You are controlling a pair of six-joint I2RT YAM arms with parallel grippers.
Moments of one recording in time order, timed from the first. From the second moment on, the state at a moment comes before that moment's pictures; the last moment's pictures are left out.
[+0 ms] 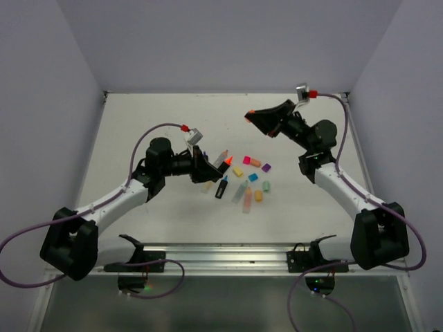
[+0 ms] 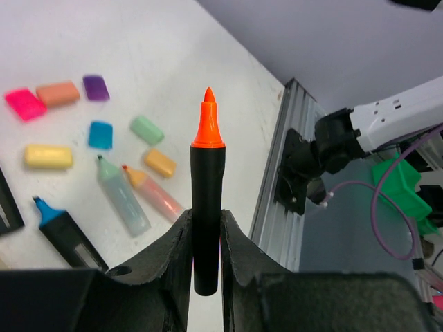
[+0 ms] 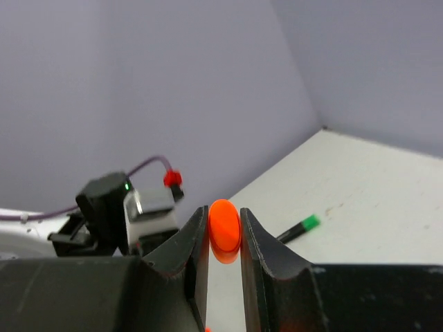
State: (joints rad) left arm -0.48 1.24 0.69 0.33 0.84 -0.43; right arm 0.31 1.34 0.87 0.84 -0.71 0.80
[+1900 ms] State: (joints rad) left arm -0.48 1.50 0.67 0.01 -0.01 -0.43; right arm 0.24 1.57 0.95 -0.30 -0.07 0.35
